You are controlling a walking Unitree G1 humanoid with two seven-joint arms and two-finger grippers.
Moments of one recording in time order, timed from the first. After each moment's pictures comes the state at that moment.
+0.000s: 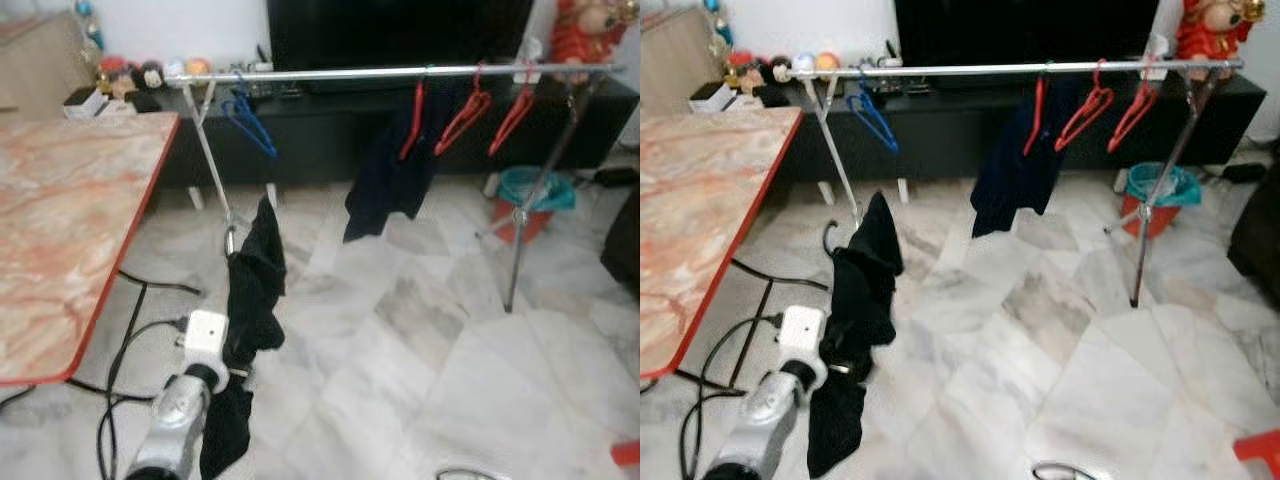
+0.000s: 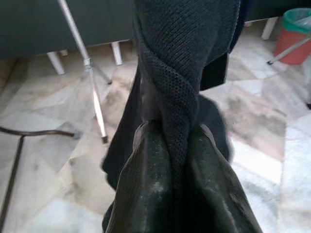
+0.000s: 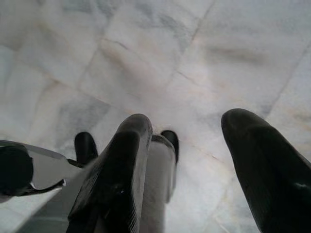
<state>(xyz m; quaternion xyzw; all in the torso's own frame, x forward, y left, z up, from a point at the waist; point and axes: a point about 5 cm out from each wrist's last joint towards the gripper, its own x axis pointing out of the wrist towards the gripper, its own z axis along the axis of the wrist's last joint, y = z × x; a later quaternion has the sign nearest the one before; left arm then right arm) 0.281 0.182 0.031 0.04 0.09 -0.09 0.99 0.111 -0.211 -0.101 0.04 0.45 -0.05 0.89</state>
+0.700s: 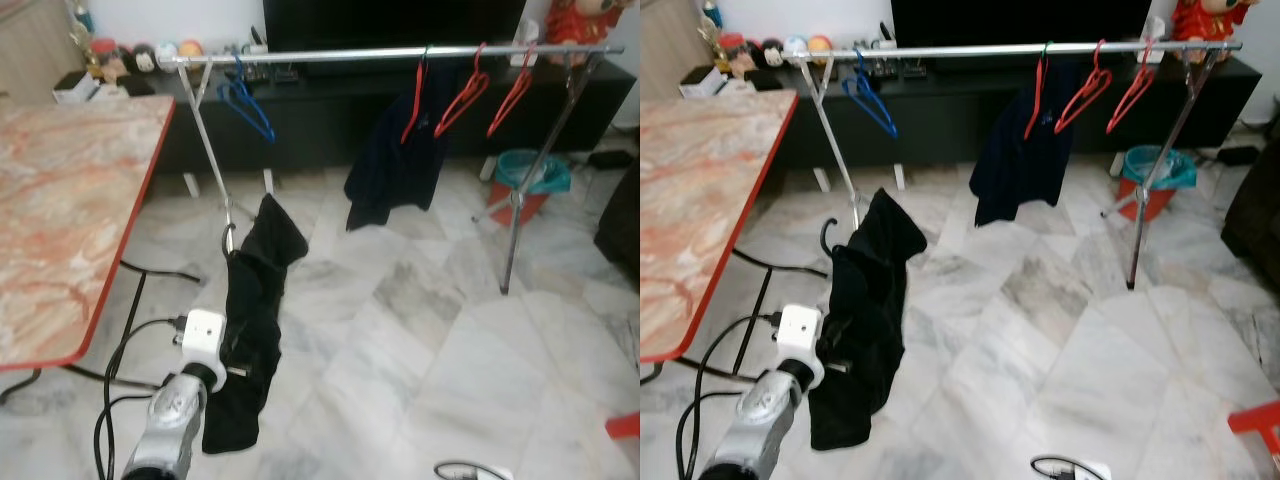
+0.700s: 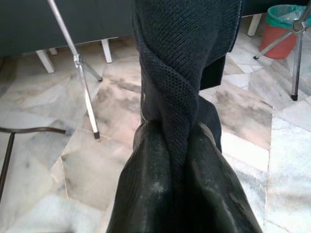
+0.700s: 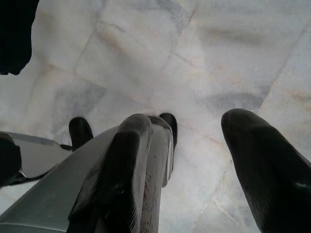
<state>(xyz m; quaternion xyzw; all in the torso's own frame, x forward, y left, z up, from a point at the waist) 0.284 0.174 0.037 0.04 0.07 -0.11 0.99 0.114 -0.213 -0.100 0.04 0.45 -0.05 0.89</state>
